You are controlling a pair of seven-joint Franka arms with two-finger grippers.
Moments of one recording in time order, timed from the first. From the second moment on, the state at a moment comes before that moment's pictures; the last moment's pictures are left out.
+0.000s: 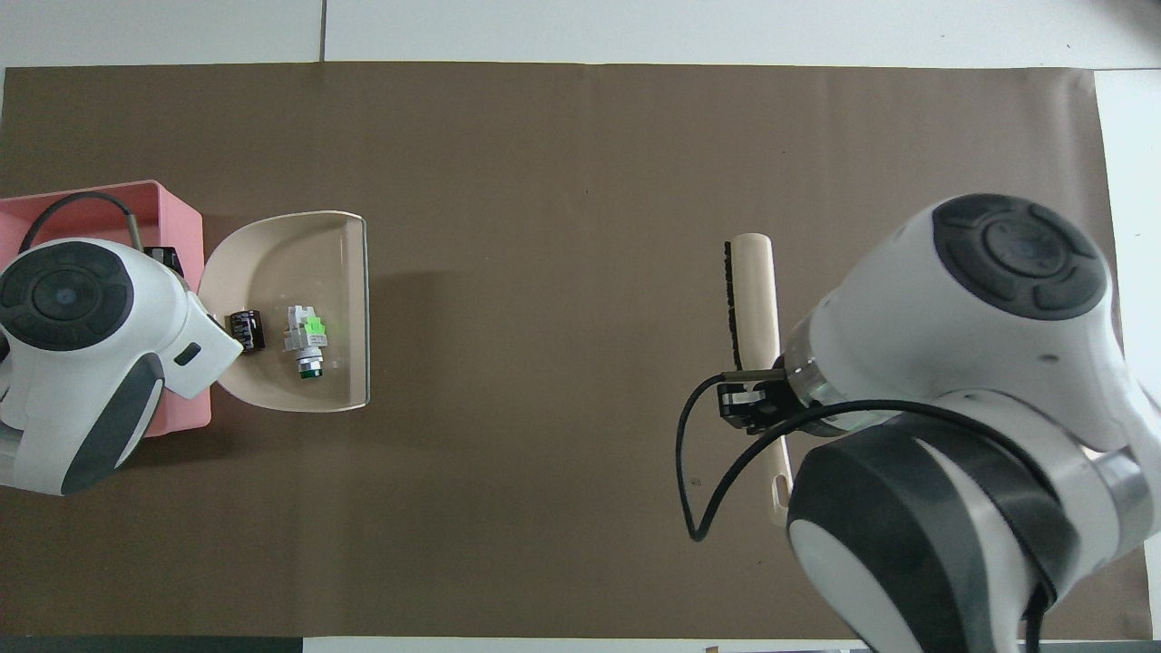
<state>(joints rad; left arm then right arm) -0.14 -0.10 -0.01 -2.14 0.47 2.09 1.20 0.21 -0.10 0.11 -1.86 0.13 1.55 0.35</state>
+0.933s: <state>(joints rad) 0.28 0.04 0.00 -1.93 0.67 2.17 1.60 -0.28 0.01 0.11 -2.17 -0.14 1.96 -0.14</state>
